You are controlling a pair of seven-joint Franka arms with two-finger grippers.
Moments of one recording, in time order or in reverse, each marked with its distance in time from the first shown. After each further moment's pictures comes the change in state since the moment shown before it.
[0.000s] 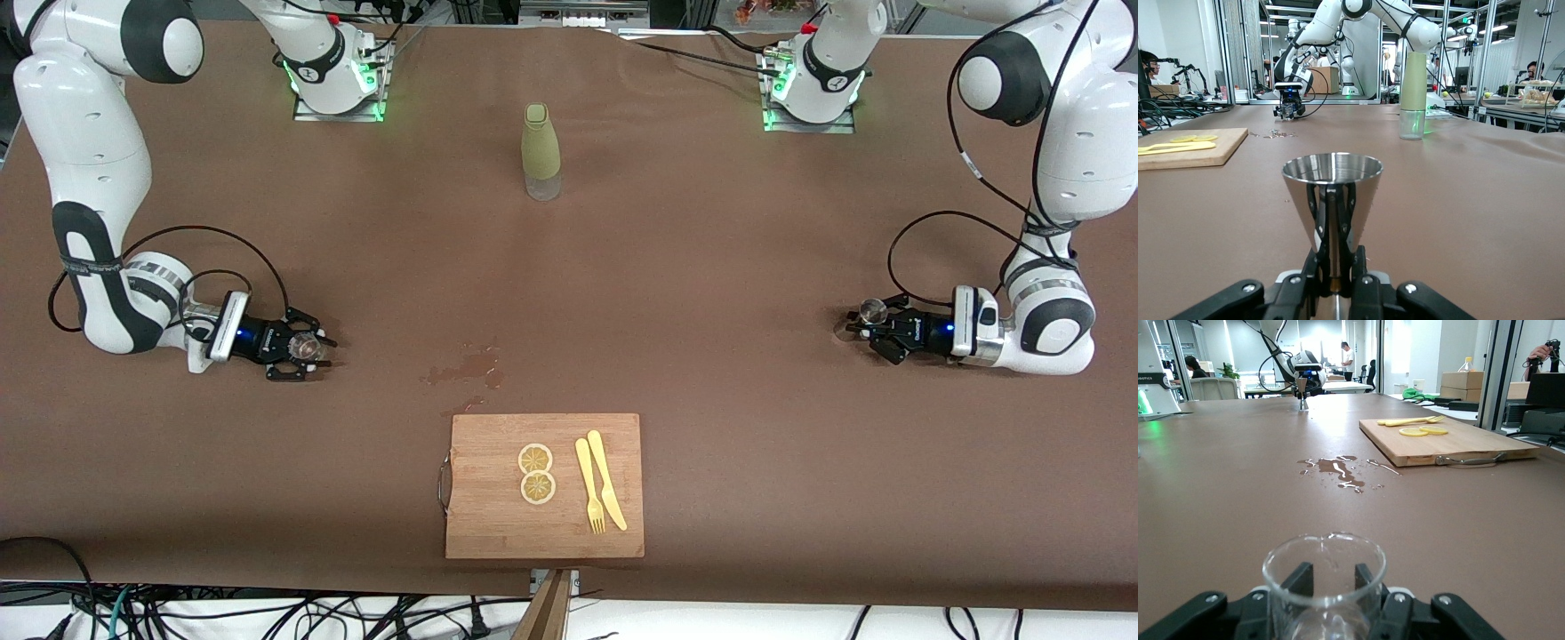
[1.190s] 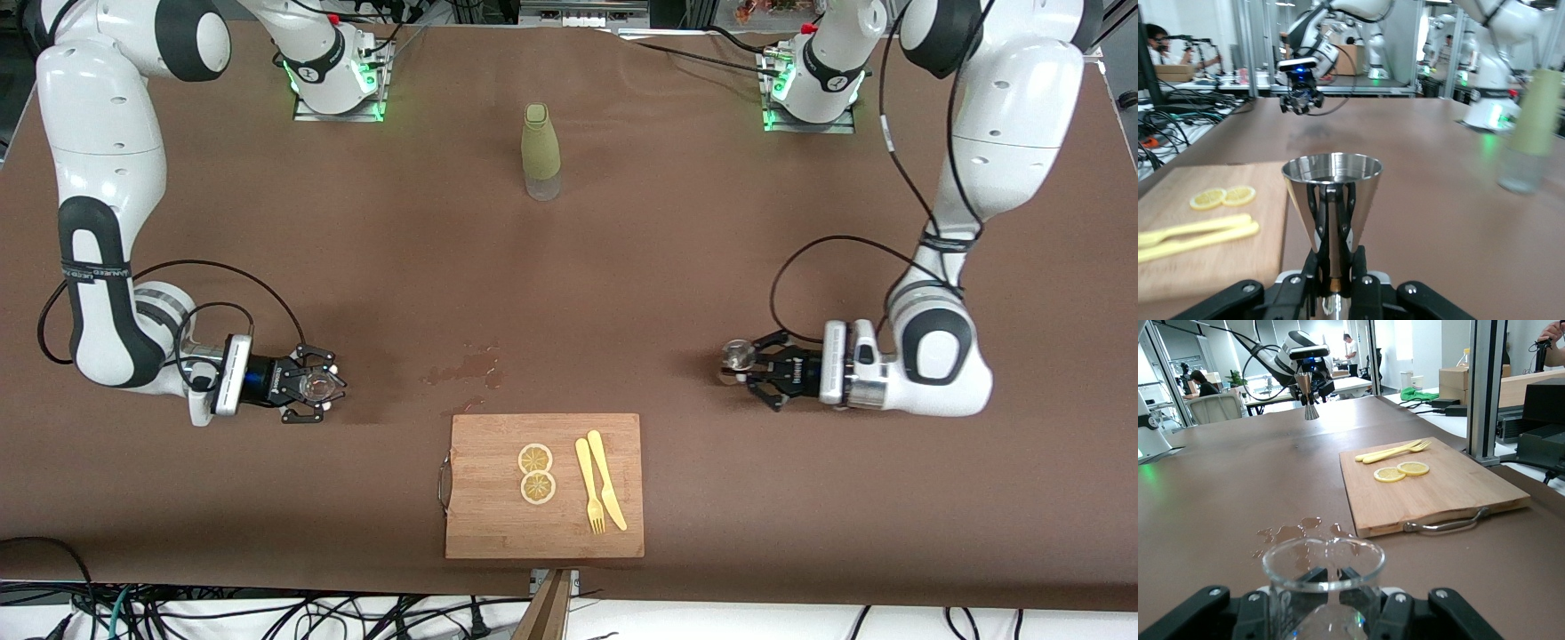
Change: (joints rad) left arm -0.317 -0.156 -0.261 -0.027 -0.235 0.475 -0.373; right arm 0.132 -0.003 0.012 0.257 0.001 0.038 0.406
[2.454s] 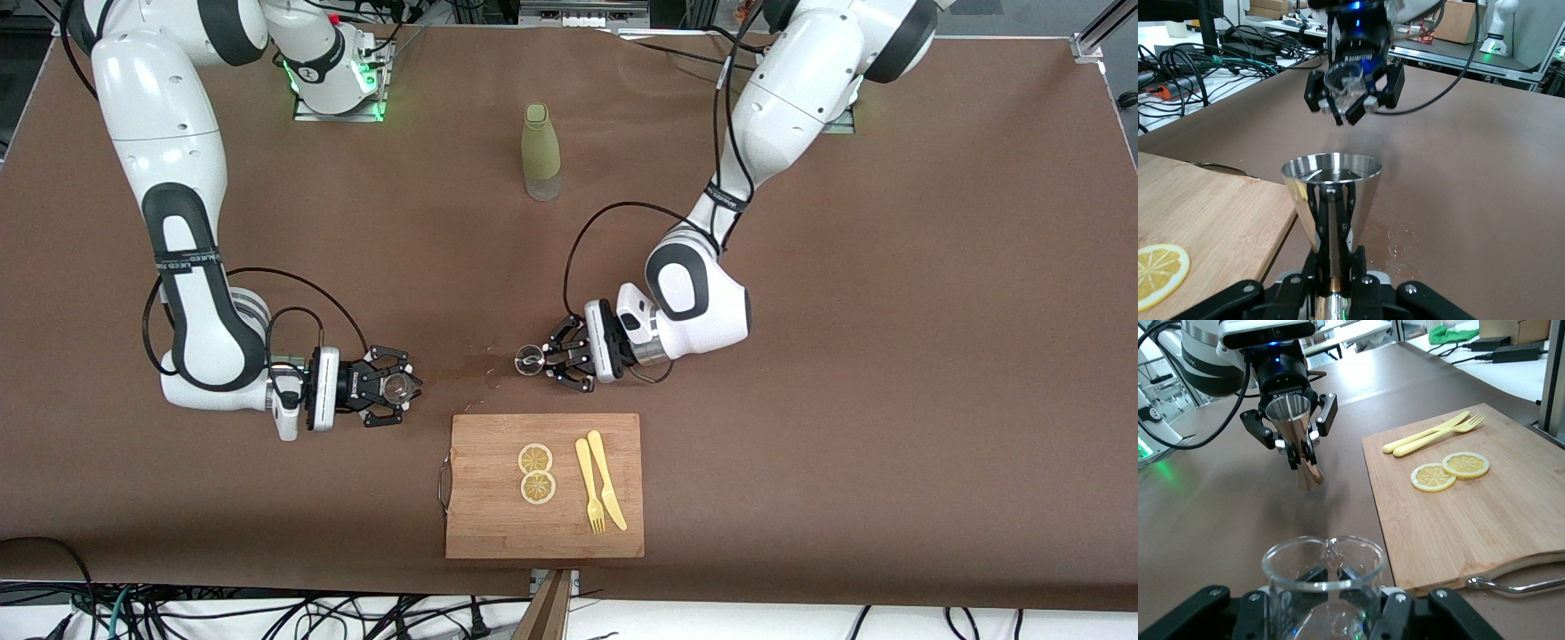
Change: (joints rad) left arm -0.618 0.089 0.124 0.143 -0.435 0.640 -0.285; right arm 0.129 -0.039 0.104 0.058 -0.188 0.171 0.315
